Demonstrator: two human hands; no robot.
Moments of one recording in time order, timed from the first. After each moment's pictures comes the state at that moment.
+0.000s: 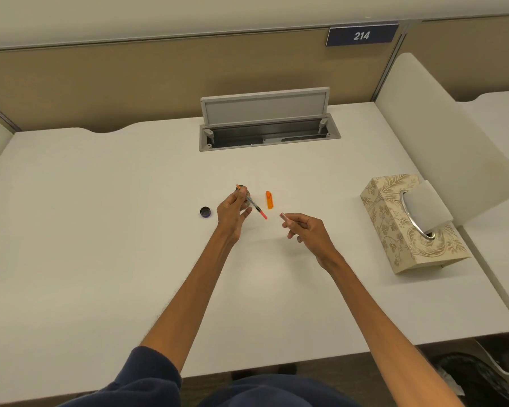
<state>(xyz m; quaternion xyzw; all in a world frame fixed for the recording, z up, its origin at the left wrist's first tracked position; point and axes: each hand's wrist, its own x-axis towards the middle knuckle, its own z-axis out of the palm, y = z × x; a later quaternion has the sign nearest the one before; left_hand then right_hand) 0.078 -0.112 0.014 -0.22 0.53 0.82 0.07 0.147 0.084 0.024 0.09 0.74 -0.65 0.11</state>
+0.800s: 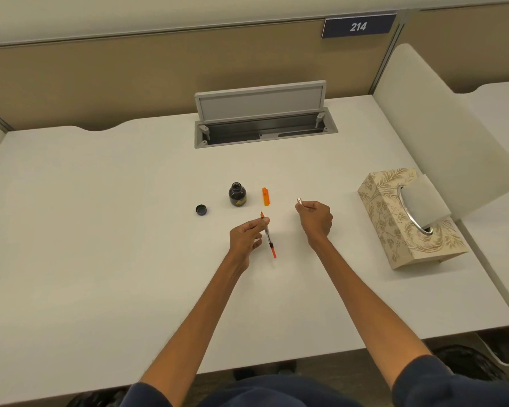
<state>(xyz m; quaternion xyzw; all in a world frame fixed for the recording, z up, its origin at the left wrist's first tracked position) 0.138 -0.085 -0.005 -0.24 0.59 0.75 0.17 0.101 0.083 -0.005 0.34 0.75 -0.56 -0.04</state>
